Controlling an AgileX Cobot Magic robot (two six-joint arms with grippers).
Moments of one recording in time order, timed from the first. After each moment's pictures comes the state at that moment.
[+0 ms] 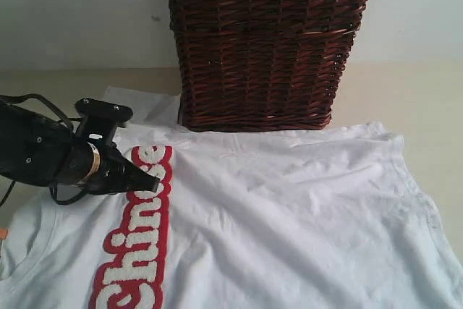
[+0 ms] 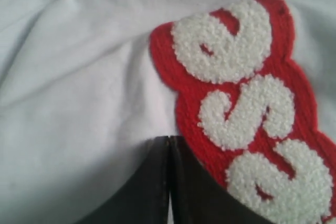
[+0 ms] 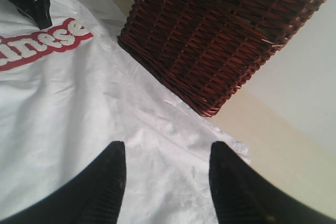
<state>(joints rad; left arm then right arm) -0.46 1.95 -0.86 1.59 0.12 -1.69 0.18 0.05 -0.25 0.46 0.69 -0.91</state>
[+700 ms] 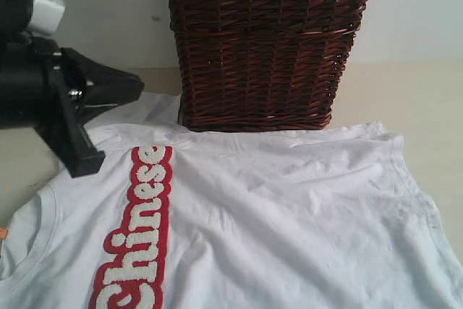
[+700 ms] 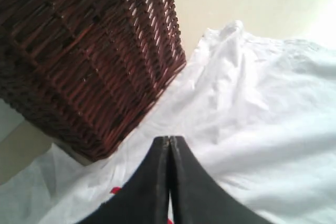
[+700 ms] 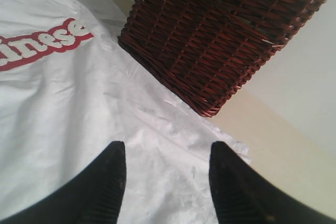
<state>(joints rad) -0.45 1.18 -0.69 1.73 -0.38 -1.31 0.18 0.05 -0.25 0.46 0.69 -0.91</state>
